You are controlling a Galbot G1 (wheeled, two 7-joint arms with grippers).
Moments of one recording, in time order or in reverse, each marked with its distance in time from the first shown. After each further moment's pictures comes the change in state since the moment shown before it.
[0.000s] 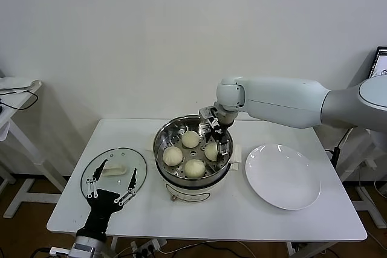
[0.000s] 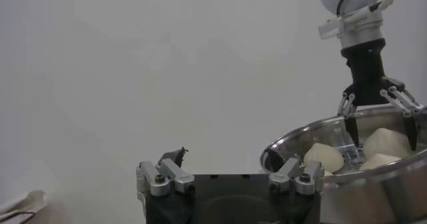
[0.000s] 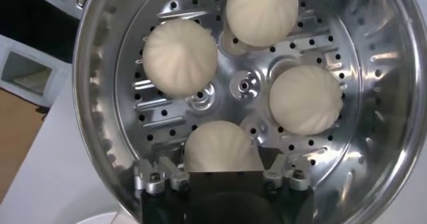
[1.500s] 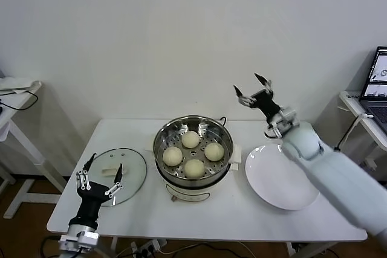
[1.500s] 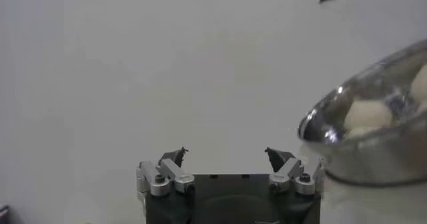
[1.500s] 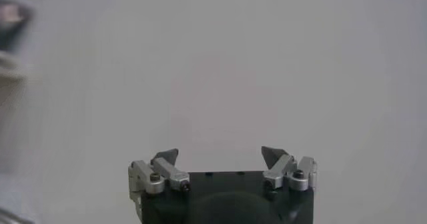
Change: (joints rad) left arm -0.118 0.062 -0.051 0.188 0.327 -0.031 -0.093; right arm -1.220 -0.402 1.450 0.315 0.084 0.402 1.154
